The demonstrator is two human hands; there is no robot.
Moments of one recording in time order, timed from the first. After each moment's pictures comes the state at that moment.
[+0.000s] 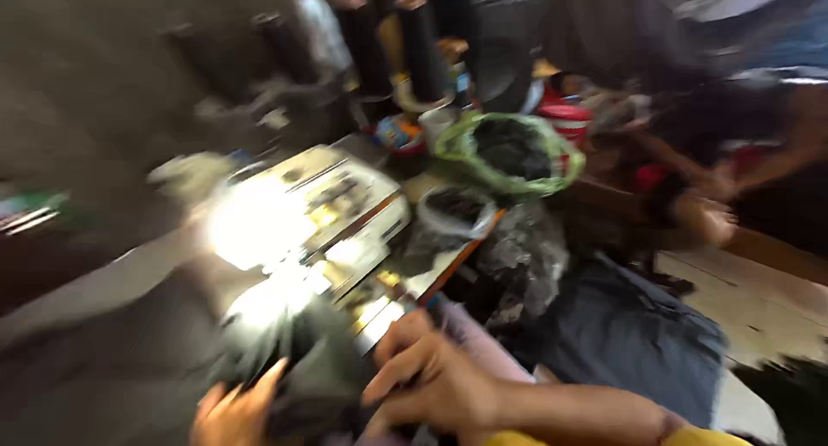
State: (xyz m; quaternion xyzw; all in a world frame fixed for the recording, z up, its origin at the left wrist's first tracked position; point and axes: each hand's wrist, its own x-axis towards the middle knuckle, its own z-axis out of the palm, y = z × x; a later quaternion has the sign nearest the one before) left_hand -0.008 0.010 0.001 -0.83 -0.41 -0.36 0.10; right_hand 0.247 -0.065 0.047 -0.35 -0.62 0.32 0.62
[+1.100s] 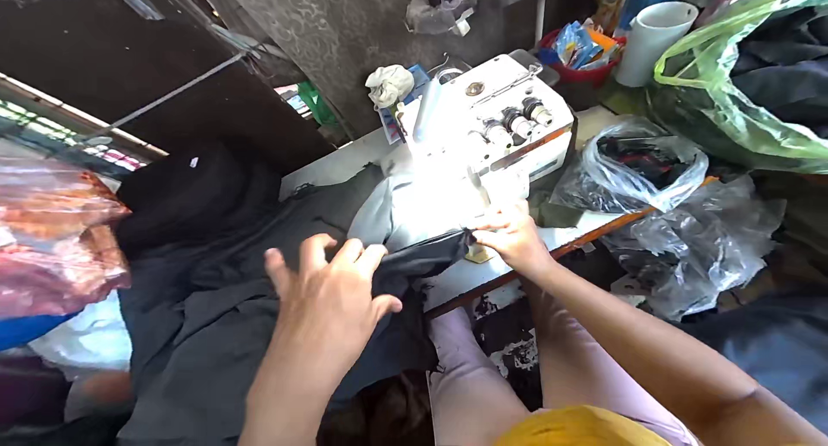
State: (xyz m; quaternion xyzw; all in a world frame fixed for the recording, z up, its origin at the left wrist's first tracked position) left_hand -0.022 0.023 0.148 -0.84 -0.52 -0.03 0.14; right_hand 0.221 0.066 0.000 -0.49 -0.59 0.32 0.56
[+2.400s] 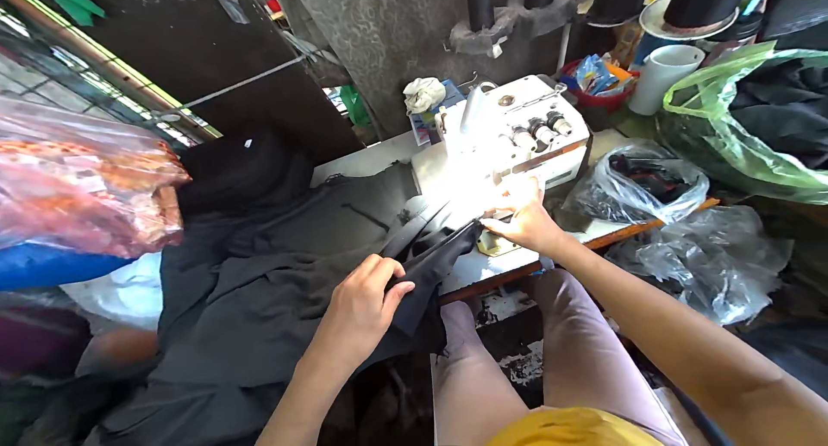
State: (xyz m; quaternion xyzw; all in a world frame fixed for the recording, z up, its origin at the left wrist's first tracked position) left_hand -0.067 -0.013 0.101 -0.84 -0.50 -0.18 0.03; right_hand 0.231 0.086 0.022 -0.46 -0.75 0.13 0.45
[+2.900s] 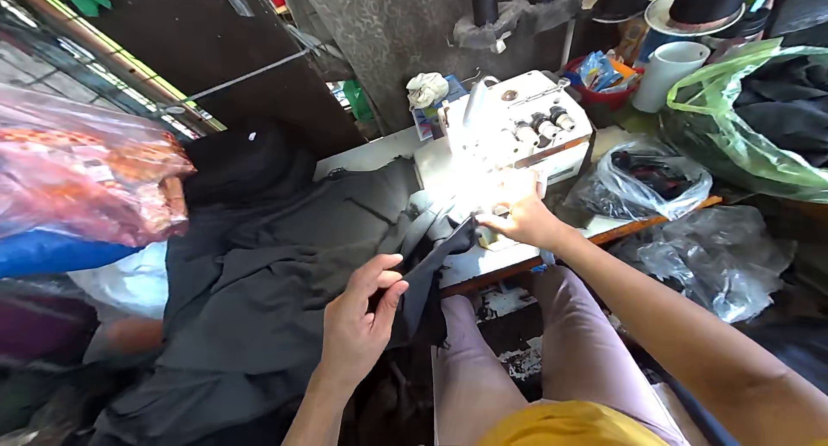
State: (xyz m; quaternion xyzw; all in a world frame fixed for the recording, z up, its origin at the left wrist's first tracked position) left_hand -0.062 -0.035 0.087 -0.81 -0.39 -0.44 -0.07; right_hand 0.226 0.082 0.036 -0.41 -0.80 0.10 0.42
